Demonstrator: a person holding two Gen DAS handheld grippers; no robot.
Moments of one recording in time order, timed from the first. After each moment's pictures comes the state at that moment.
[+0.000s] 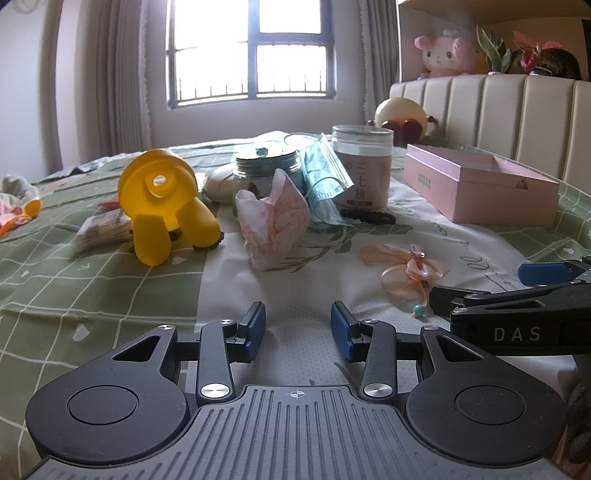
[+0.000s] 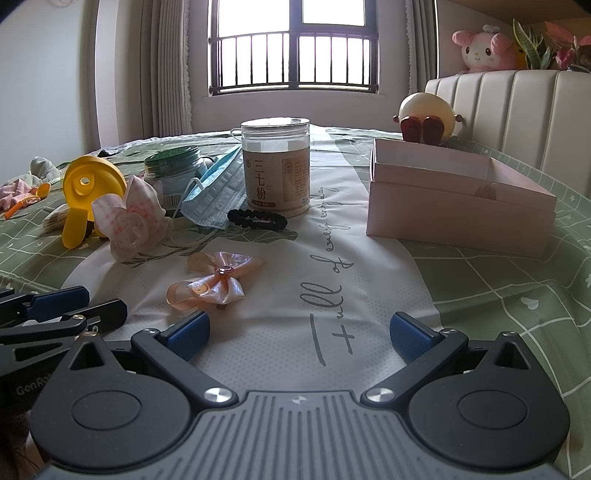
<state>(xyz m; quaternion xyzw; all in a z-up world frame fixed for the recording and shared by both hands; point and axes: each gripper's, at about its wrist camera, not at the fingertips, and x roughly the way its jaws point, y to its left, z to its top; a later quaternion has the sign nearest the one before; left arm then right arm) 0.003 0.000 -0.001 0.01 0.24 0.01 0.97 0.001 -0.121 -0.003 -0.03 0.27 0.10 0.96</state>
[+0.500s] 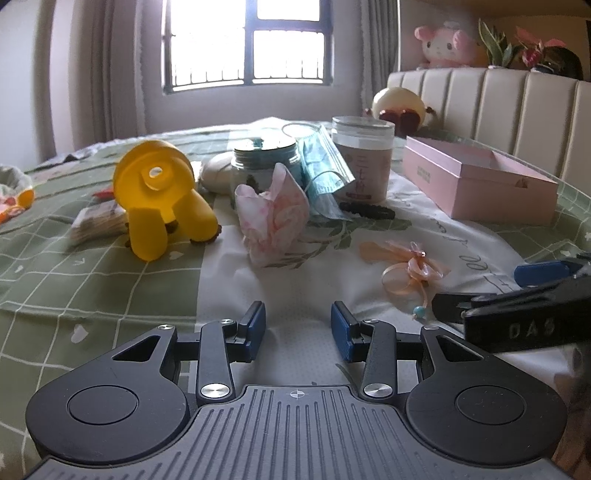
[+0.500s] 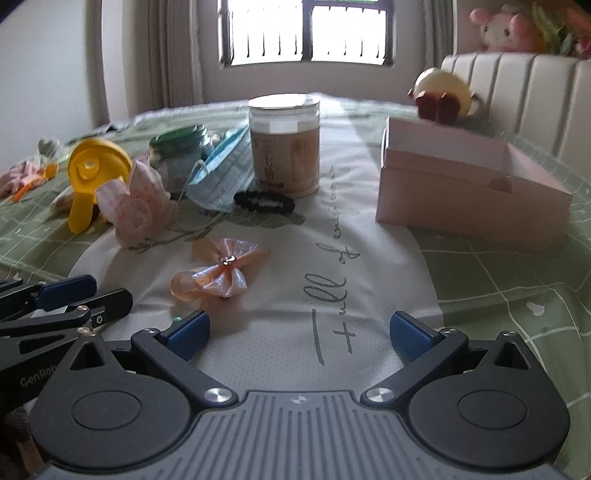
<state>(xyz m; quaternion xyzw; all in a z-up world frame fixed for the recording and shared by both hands) 0.011 0.005 0.005 0.00 0.27 0.00 0.96 0.023 -0.126 0.010 -0.04 0.34 0.13 0.93</state>
